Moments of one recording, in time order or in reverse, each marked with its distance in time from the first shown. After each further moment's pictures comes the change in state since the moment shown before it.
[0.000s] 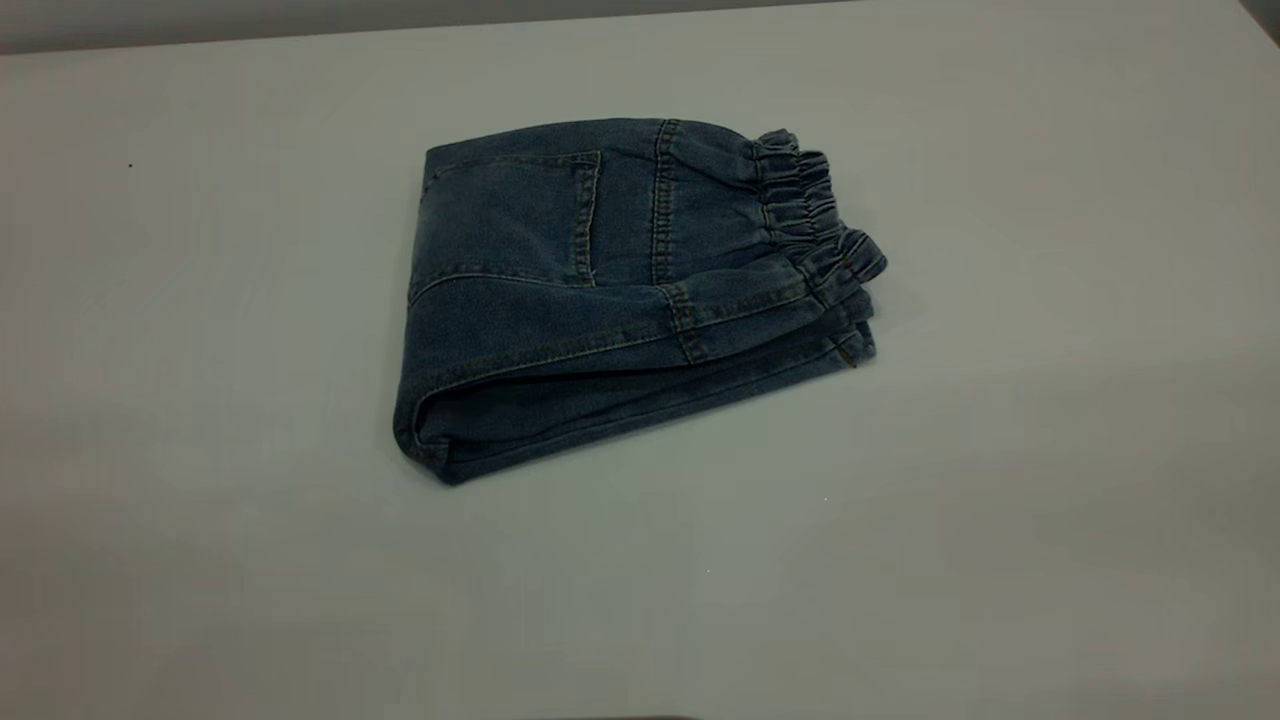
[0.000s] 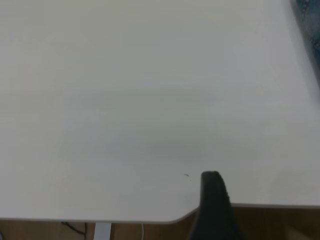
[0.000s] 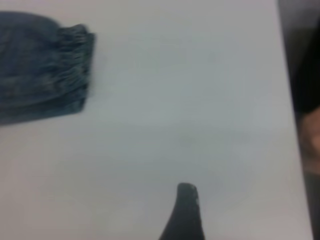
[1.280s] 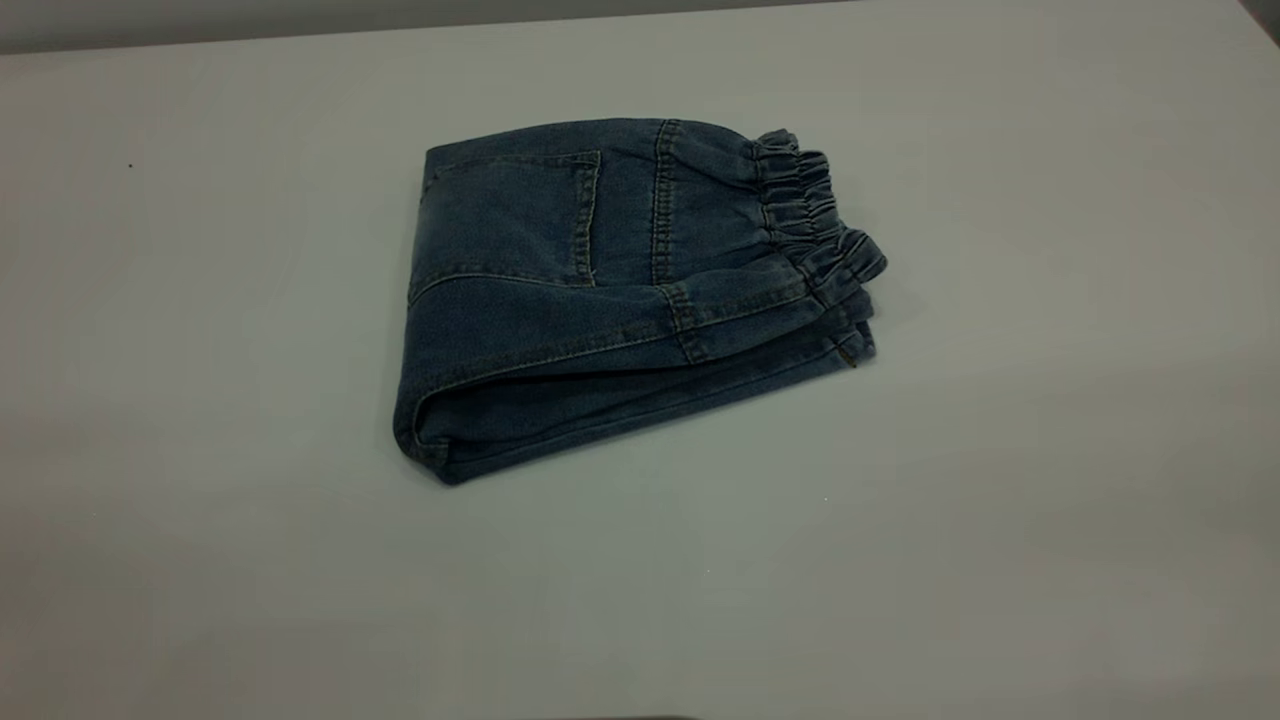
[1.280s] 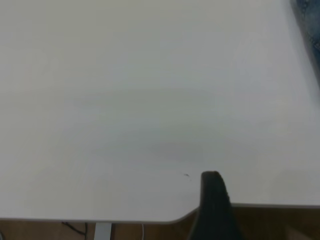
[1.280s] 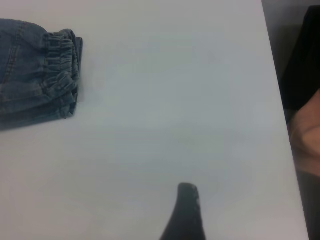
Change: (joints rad) left arm 0.000 0.000 0.000 -0.001 0.000 0.000; right arm 0.000 0.000 0.001 -0.007 -0.005 0.004
